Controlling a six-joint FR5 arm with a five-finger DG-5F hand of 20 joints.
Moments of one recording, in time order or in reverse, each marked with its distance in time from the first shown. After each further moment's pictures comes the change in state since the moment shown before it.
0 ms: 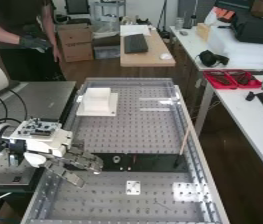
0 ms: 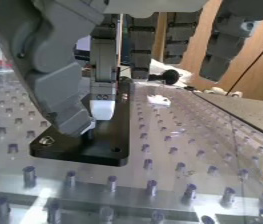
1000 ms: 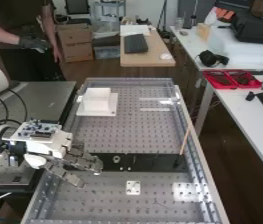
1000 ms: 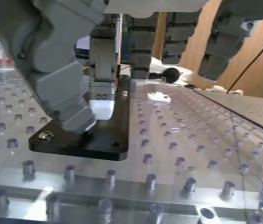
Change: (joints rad) arm -0.007 -0.009 0.004 -0.003 -0.009 0.003
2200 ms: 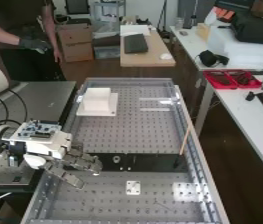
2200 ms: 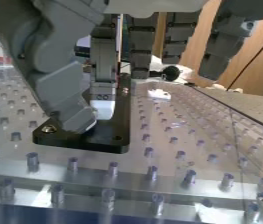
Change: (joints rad) arm 0.002 0.000 -0.007 0.000 0.004 -0.006
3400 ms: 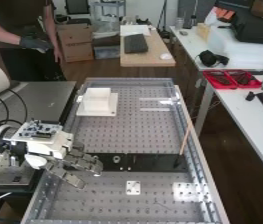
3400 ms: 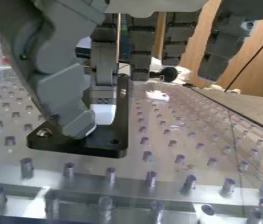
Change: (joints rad) arm 0.008 -0.003 0.005 0.003 0.017 0.006
